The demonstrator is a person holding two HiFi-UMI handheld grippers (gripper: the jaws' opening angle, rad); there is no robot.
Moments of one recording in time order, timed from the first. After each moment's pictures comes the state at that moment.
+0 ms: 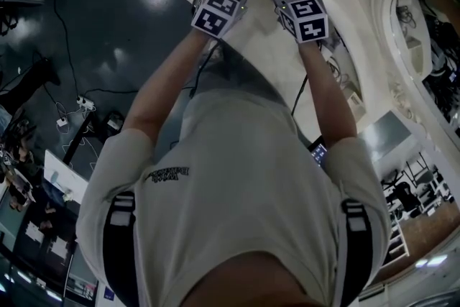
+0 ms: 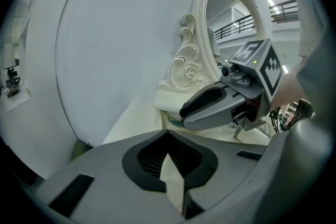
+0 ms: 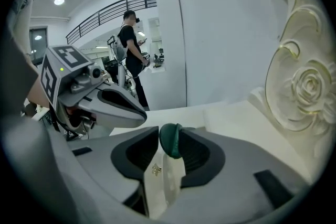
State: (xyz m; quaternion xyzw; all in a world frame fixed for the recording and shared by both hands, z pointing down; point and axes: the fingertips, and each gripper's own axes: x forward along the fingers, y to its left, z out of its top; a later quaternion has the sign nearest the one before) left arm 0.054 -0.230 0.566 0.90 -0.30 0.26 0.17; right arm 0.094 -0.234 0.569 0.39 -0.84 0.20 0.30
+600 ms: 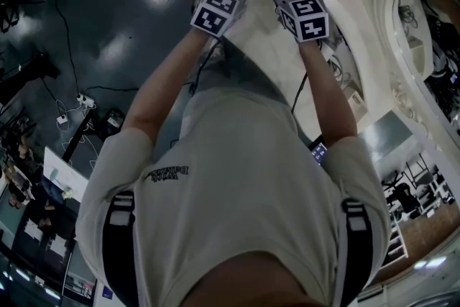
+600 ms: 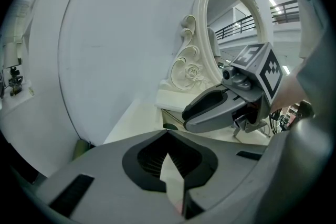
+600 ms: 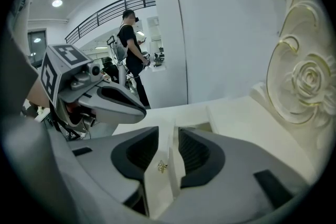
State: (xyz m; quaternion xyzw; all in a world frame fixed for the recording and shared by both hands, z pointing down) left arm 0.046 -0.226 0.566 0.90 -0.31 0.26 0.17; right arm 0.091 -0.226 0.574 0.39 -0.84 0.21 0.30
